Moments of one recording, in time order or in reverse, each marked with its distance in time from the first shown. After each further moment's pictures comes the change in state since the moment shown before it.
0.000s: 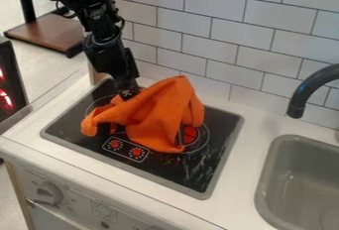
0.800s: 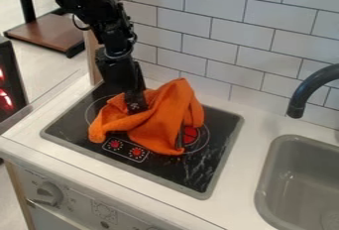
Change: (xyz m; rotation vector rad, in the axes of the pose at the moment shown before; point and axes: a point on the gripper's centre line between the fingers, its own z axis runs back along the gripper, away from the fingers) arm -0.005 0.012 -0.023 0.032 -0.048 -0.014
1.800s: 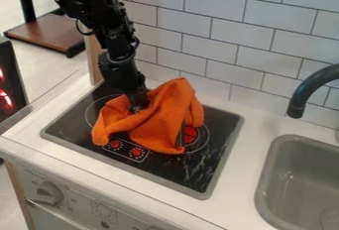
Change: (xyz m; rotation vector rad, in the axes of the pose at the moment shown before) arm 0.000 0.000 -0.006 0.002 0.010 0.020
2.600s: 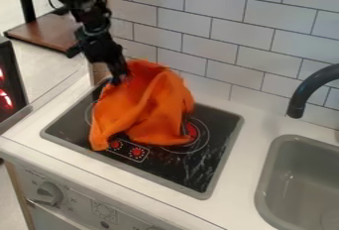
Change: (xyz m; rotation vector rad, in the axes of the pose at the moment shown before) arm 0.034 -0.057 0.032 -0.113 0.024 0.271
